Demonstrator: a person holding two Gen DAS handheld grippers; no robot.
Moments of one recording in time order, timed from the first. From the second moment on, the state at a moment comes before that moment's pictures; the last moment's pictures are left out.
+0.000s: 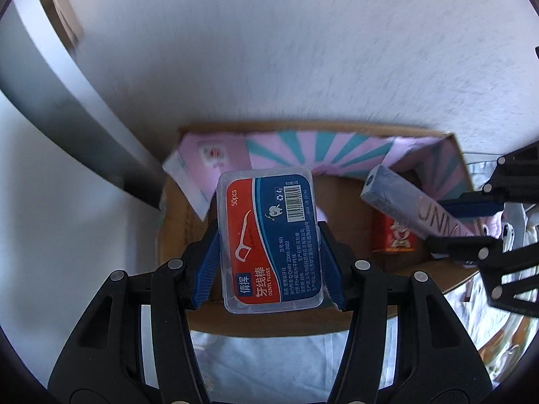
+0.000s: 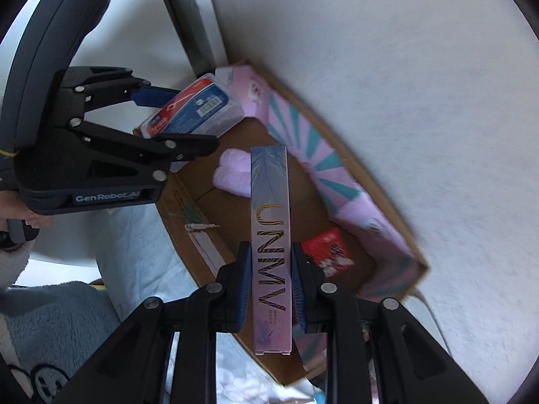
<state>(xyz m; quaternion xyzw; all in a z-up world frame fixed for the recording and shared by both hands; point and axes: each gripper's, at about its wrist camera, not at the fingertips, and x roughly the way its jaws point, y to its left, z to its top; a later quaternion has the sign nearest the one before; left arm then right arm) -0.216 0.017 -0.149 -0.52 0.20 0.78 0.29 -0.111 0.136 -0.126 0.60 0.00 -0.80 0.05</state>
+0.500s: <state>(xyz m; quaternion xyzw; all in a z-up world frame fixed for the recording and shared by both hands) -0.226 0.008 -0.167 -0.54 0.19 0.77 0.29 -0.127 0.130 -0.164 0.62 -0.03 -0.78 0.06</state>
